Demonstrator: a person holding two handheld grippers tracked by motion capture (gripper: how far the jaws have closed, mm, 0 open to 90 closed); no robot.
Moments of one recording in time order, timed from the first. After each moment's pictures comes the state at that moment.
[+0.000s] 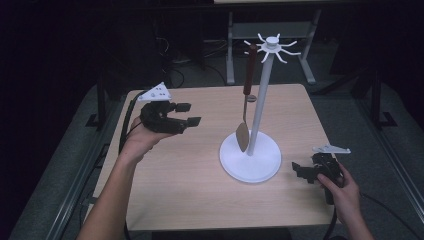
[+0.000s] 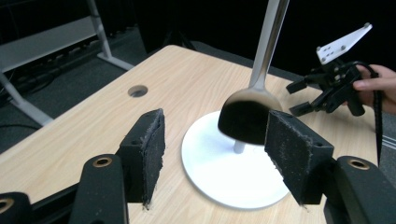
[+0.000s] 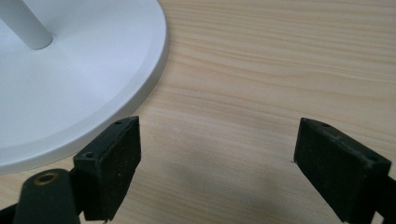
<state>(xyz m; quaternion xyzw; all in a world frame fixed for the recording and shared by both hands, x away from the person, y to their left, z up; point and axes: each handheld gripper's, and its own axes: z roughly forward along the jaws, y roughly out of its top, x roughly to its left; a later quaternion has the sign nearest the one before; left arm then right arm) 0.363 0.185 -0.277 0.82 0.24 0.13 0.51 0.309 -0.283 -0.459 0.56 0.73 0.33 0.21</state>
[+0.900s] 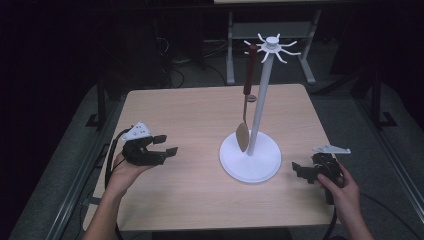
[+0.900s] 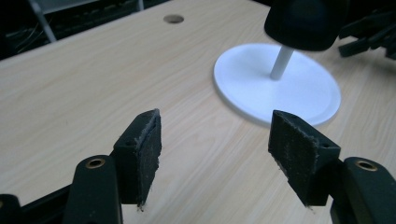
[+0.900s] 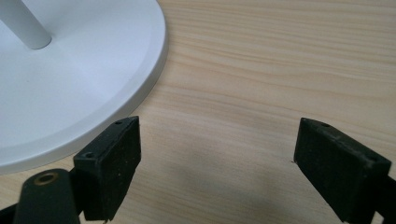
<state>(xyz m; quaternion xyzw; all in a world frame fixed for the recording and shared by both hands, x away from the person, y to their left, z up) 0.327 0.246 -0.368 0.81 0.33 0.15 0.46 0.308 -0.283 -0.459 0.56 0.73 0.33 0.21</state>
